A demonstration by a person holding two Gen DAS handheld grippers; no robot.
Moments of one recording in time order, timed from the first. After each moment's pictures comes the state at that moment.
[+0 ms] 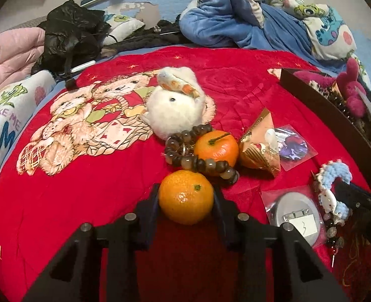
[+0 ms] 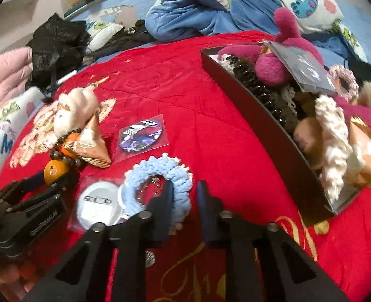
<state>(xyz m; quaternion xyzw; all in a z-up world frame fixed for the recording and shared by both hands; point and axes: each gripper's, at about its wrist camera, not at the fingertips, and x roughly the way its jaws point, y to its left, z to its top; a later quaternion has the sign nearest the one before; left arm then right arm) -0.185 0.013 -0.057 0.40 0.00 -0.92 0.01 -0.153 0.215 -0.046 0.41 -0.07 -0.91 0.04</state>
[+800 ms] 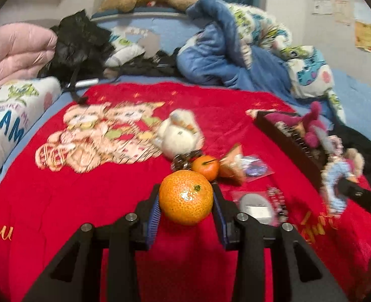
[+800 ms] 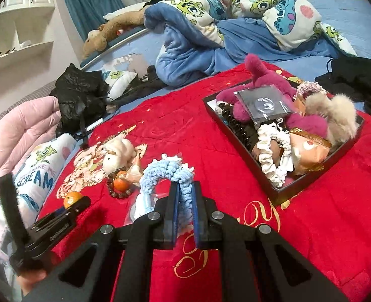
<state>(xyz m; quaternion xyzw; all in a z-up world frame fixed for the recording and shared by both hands) -0.107 -0.013 -0.002 0.30 0.06 -0.95 -0.04 -0.087 0.241 0.006 0.31 -0.16 -0.93 0.08</state>
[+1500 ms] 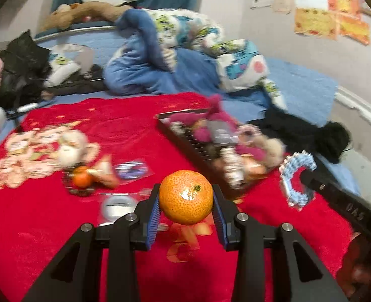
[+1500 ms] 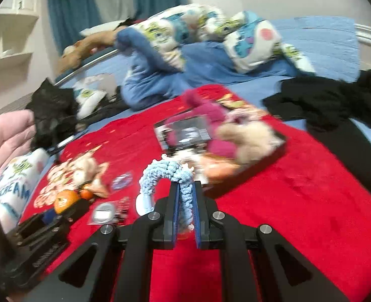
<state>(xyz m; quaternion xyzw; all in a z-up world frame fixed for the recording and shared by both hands) -0.054 0.135 0.040 0.28 0.04 -0.94 -0.20 -0.013 0.330 0.041 0.26 -0.13 -0.95 -0.04</state>
